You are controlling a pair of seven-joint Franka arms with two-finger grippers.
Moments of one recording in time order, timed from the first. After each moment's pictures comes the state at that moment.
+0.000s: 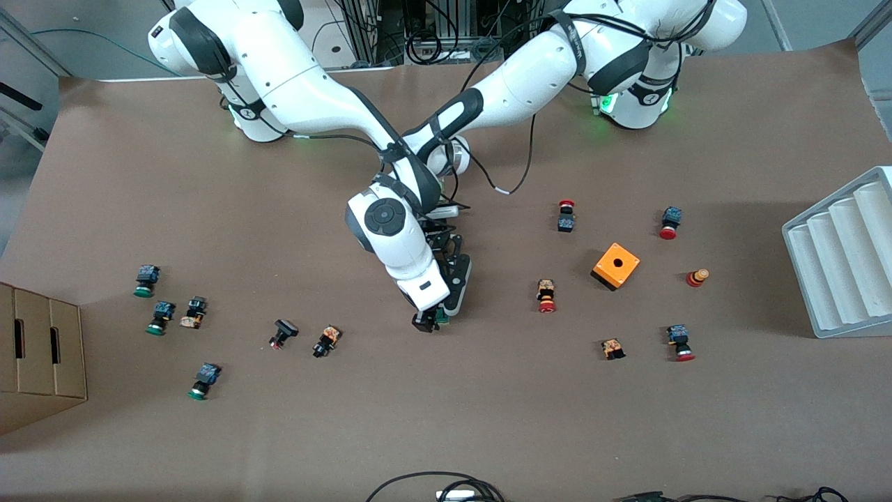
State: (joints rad) left arm -0.81 1.01 -0.39 -1.60 1.87 1.86 -2.53; right arm 0.78 0.76 -0.13 -1.54 0.15 2.60 -0.70
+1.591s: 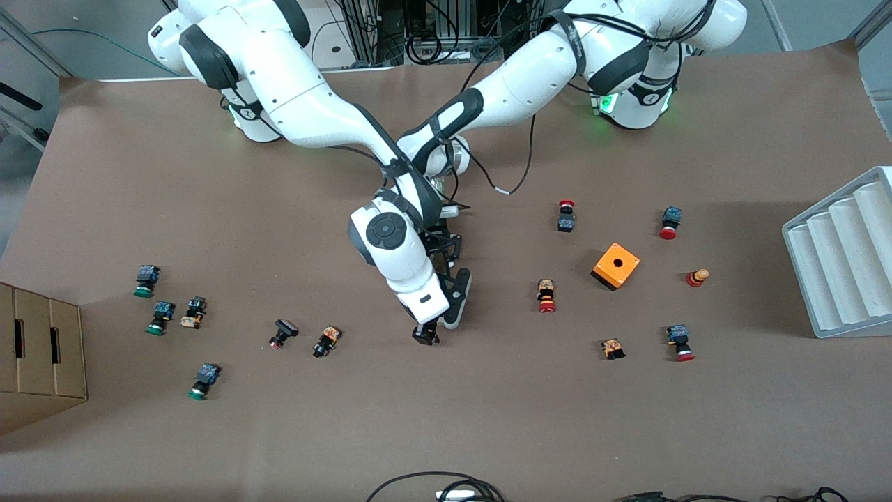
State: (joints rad) left arm -0.81 1.01 -0.39 -1.60 1.87 1.86 -2.53; right arm 0.76 0.83 -0.14 -1.46 0.15 2.62 -0.70
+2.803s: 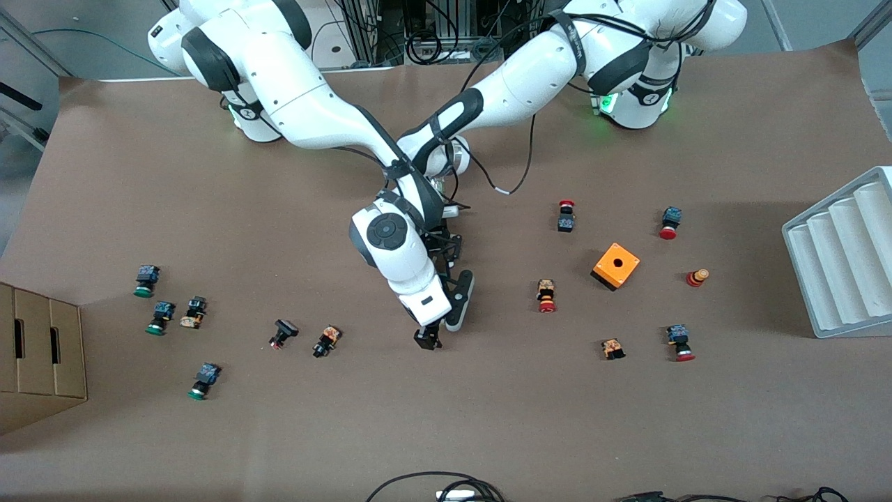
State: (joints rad) left arm -0.81 1.01 -0.39 -1.60 1.87 1.86 -2.53; right arm 0.76 0.84 -0.14 -1.42 0.16 2.62 -0.70
